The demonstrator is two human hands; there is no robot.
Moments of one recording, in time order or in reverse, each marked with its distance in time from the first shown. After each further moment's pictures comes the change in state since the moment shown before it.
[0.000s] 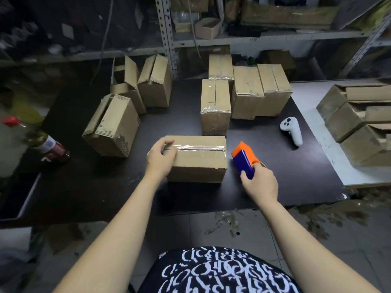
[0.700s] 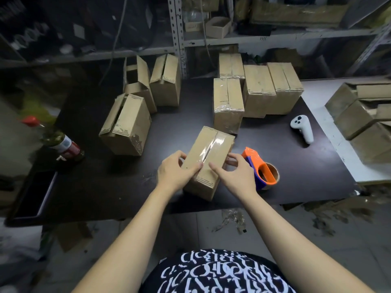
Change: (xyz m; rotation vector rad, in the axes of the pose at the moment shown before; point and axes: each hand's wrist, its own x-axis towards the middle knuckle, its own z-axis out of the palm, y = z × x) left_hand -0.035 -0.002 -0.030 0.368 -0.157 0.039; right_hand -0.047 -0.106 0.013 0.595 -0.185 0.048
